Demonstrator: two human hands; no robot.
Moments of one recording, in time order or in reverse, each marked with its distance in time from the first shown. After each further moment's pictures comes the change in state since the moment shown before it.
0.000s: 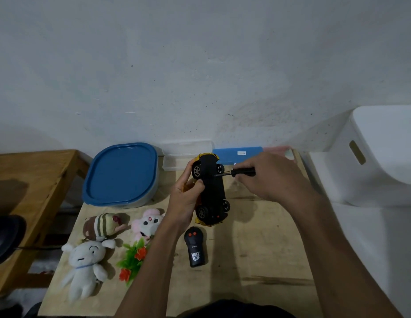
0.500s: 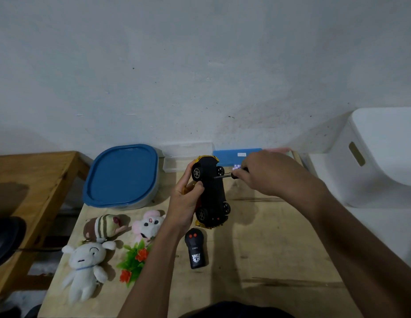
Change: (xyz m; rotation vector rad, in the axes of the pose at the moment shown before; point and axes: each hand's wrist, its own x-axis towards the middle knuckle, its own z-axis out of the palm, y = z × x) left_hand 0.001 -0.007 -0.002 -0.022 0.022 0.009; right_hand 0.016 -0.004 -0.005 -0.320 -0.120 -0.085
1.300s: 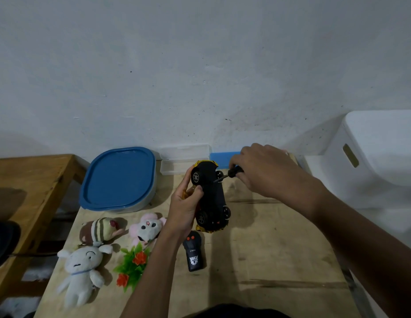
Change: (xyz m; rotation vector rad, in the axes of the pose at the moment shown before) left_hand -0.002 -0.010 0.001 -0.026 0.025 -0.032; right_hand 0.000 0.003 -0.001 -0.202 0.246 -0.229
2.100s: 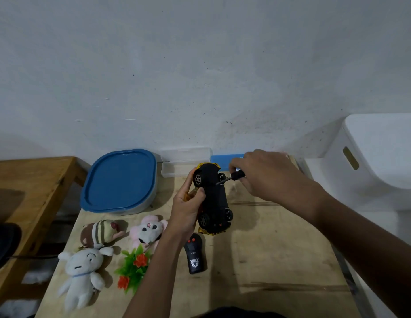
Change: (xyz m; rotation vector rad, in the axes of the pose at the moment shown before) left_hand 0.001 -0.003 0.000 0.000 0.014 -0.005; right_hand -0.003 -0.001 0.003 0.042 0.002 0.021
